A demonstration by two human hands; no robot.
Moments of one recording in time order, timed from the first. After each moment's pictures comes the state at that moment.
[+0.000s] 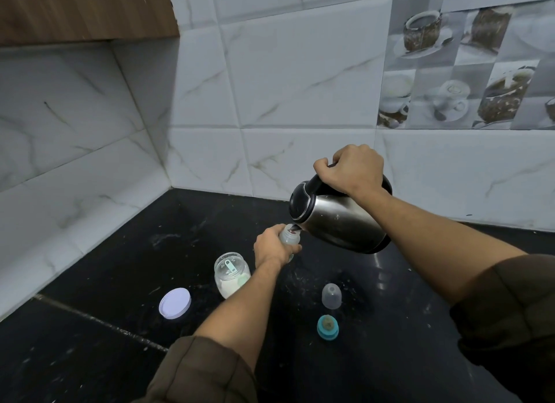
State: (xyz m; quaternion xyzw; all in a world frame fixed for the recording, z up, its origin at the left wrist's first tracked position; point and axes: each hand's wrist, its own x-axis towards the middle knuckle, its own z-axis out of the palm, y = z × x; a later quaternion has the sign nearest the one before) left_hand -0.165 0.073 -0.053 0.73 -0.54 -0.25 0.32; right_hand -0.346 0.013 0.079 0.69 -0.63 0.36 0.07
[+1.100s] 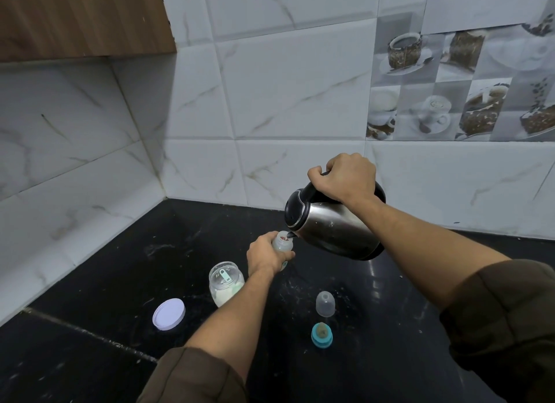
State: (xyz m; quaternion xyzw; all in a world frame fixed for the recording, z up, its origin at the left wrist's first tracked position) left_hand -0.164 0.078 -0.046 0.73 -0.55 -0.24 0.33; right_hand -0.350 0.020 0.086 0.69 -0.62 0.37 0.08
